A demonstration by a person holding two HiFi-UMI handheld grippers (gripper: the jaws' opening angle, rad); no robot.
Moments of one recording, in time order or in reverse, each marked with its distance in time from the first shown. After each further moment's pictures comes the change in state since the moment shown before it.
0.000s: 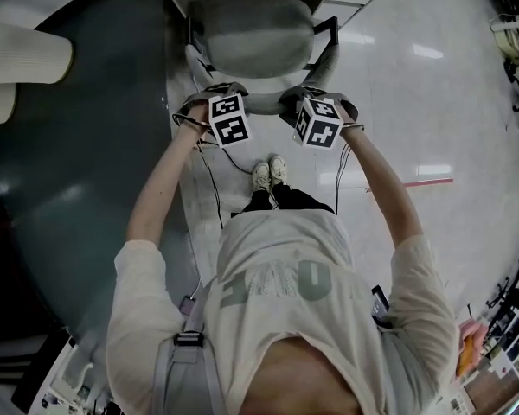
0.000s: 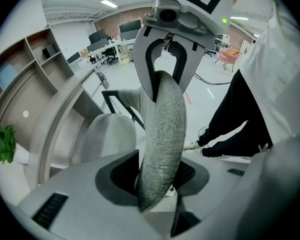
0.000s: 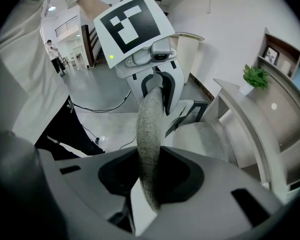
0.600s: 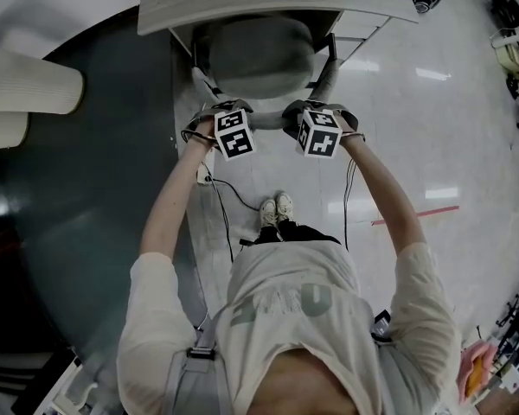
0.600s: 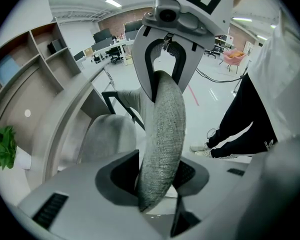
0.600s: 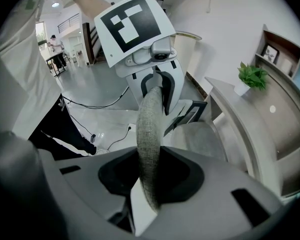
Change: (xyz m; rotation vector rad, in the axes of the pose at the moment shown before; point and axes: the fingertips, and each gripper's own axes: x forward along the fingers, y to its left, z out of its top) left arm 0.020 0.094 0.010 -0.020 -0.006 0.018; right arm 0.009 -0.099 -0.010 -0.038 0.010 -0.006
